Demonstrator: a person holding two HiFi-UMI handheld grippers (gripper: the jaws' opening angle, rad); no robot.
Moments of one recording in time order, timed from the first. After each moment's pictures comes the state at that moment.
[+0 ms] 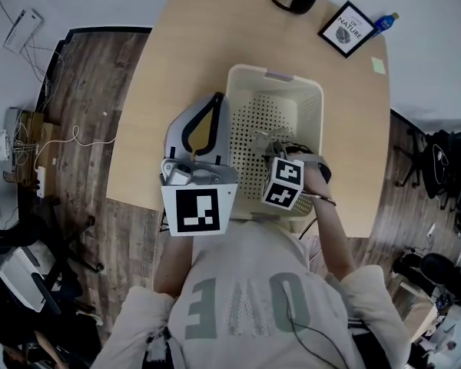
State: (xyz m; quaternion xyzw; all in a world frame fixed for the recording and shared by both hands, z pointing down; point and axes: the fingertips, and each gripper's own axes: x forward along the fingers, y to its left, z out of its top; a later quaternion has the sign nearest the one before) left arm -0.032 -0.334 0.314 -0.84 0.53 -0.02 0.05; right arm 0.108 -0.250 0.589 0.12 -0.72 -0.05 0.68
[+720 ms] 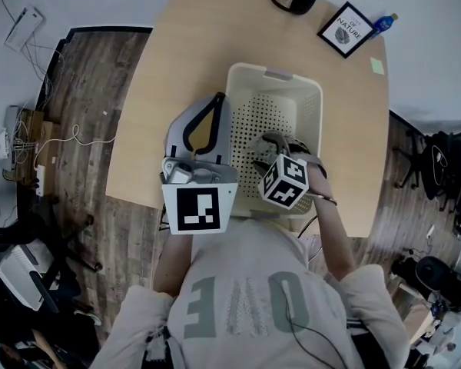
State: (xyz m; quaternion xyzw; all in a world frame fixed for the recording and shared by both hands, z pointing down) left arm -0.031 -0.327 0.312 -0.85 0.53 -0.02 0.06; right arm 0.081 -0.256 0.566 0.17 -0.78 -0.02 0.60
